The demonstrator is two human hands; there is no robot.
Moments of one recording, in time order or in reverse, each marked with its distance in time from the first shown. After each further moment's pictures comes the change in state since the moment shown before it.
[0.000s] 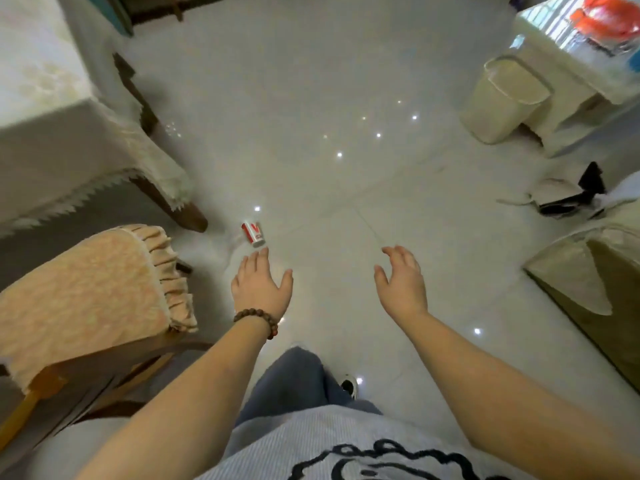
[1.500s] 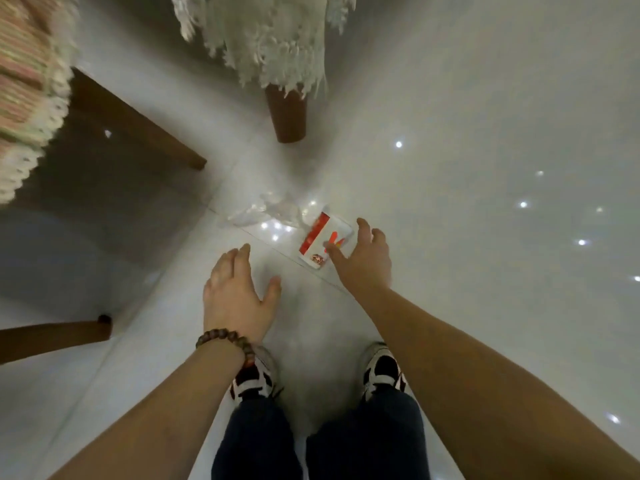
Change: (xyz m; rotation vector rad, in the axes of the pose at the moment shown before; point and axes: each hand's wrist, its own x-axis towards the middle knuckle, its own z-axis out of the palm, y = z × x) left_hand 0.448 -0.218 0.344 -0.350 0.176 -0.985; right_hand 0.504 -0.056 0.645 -0.520 -0.853 -0.533
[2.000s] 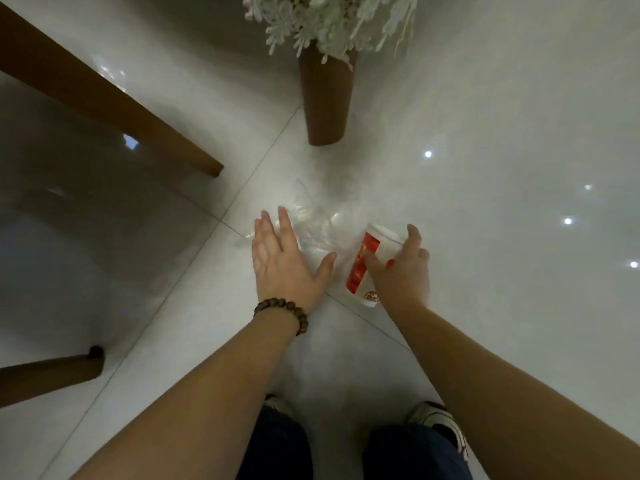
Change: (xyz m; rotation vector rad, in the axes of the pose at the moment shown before) left_hand 0.128 -0.010 0.097 -0.013 0.122 0.006; right_hand 0.078 0.009 0.066 0.300 0.092 0.103
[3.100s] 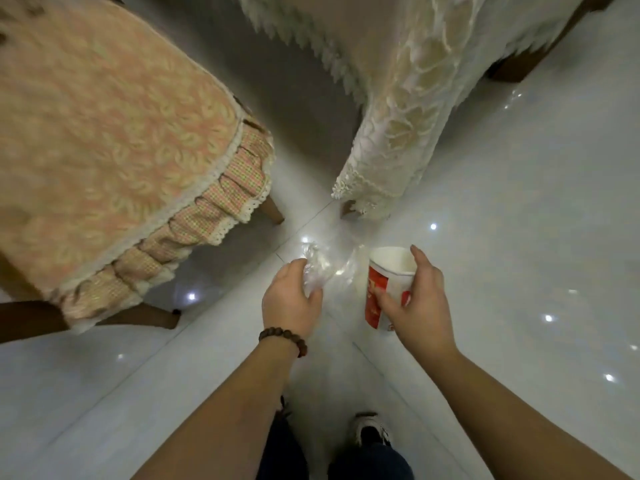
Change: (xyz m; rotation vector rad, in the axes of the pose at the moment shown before) left_hand -0.119 0.081 -0.247 -0.403 0.182 -0.144; right_hand -0.174 -0.171 -0.215 -0.138 -0.124 -0.506
